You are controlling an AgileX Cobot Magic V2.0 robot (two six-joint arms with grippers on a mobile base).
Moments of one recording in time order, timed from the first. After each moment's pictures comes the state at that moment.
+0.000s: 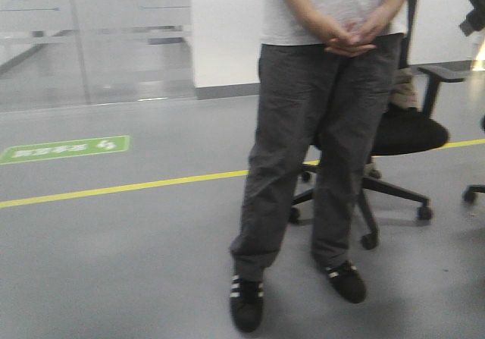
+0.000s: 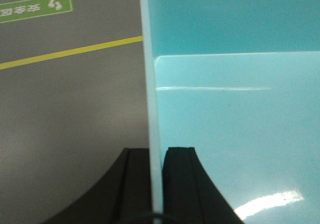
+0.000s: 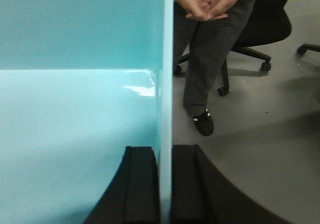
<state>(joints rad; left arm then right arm) -0.52 1.46 -1.88 0.49 1.13 -0.50 0.49 1.58 -2.04 -0.42 1.24 0.51</state>
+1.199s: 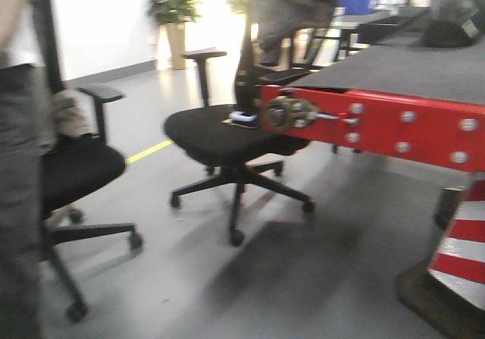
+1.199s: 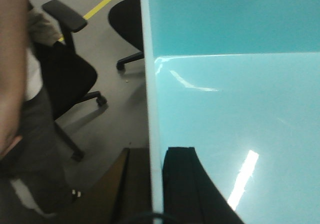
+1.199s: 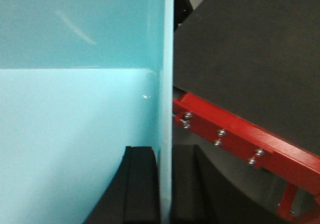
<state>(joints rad) -0.52 1.46 -1.88 0.49 1.12 -0.50 0.49 1.58 -2.04 -0.42 1.24 0.51</state>
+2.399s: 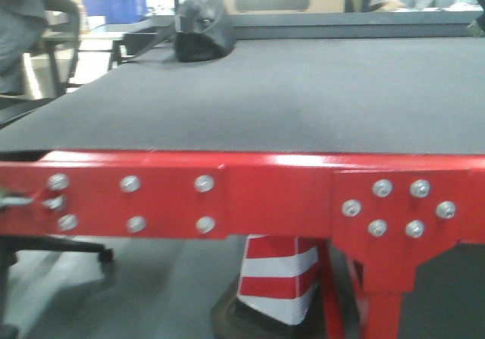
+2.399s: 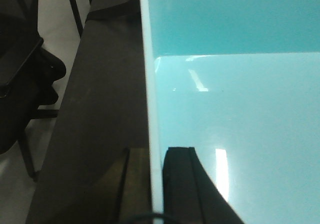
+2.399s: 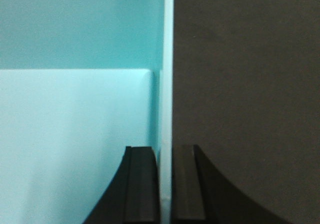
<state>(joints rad) -0.52 1.46 -1.88 0.49 1.12 -0.50 0.49 1.58 -2.04 -0.42 1.24 0.51</state>
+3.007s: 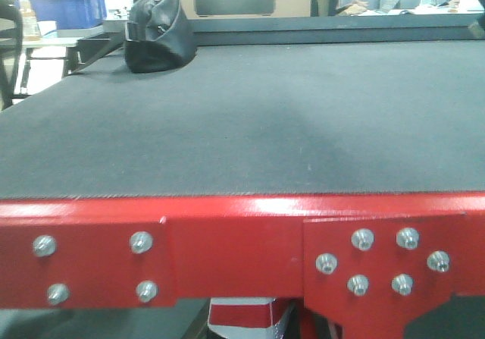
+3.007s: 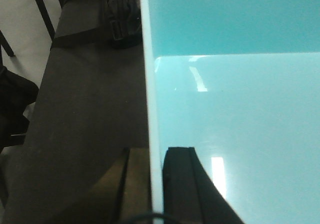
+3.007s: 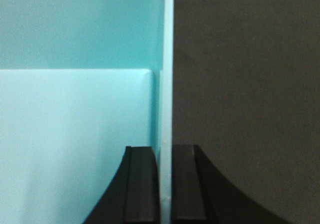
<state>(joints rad) -0.52 1.46 -1.88 0.49 1.12 -0.50 0.49 1.58 -2.04 -0.42 1.24 0.51</state>
